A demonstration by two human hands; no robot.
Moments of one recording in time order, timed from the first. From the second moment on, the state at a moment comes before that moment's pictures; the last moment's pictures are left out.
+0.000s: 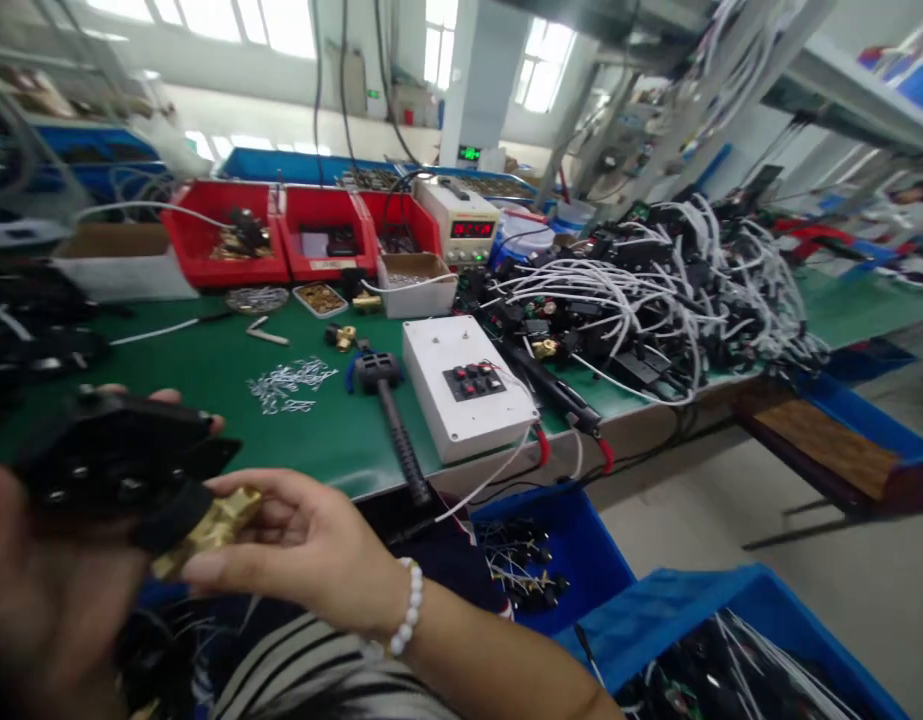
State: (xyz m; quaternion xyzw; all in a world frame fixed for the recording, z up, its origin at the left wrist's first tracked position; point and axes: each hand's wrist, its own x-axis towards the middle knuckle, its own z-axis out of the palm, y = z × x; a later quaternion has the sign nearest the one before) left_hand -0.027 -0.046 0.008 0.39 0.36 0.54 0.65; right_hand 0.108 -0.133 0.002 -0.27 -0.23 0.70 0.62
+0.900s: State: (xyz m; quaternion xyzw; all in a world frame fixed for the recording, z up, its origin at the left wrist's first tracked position) left_hand -0.020 -0.059 0.024 0.44 0.29 0.55 0.65; right_hand 0.108 -0.130 0.017 -0.48 -0.28 0.61 0.57
